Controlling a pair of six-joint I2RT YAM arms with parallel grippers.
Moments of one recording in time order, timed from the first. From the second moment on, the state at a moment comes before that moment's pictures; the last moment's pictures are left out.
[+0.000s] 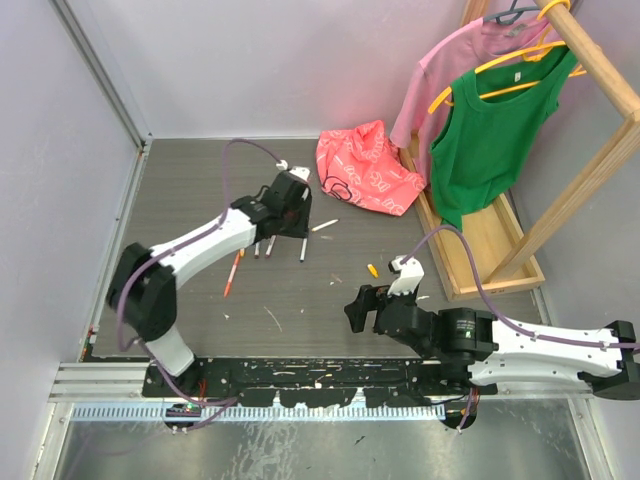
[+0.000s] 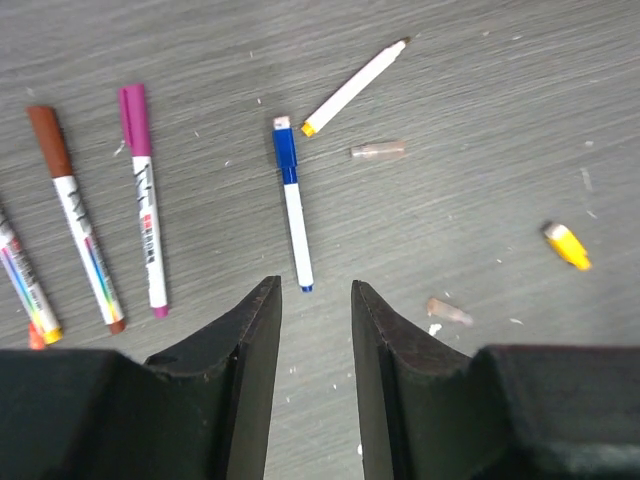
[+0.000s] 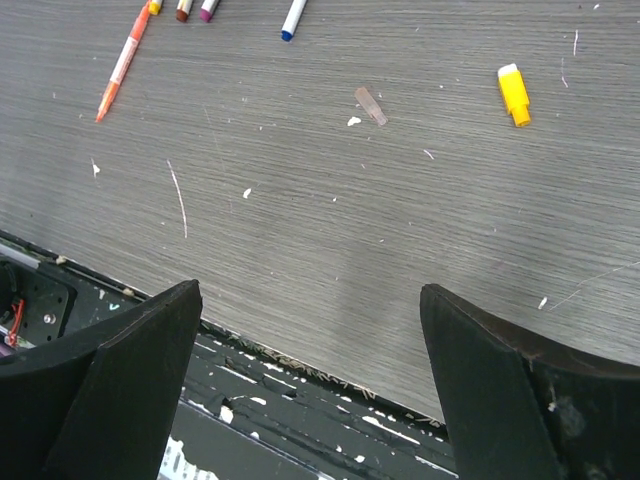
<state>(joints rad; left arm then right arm) -0.68 1.72 1.32 -0.47 -0.16 -0.42 1.38 0.70 0.64 -0.65 0.70 0.98</state>
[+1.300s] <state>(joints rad) -0.36 1.38 0.92 -0.71 -0.21 -0.35 1.37 0.95 0.69 -0.57 0.62 0.89</state>
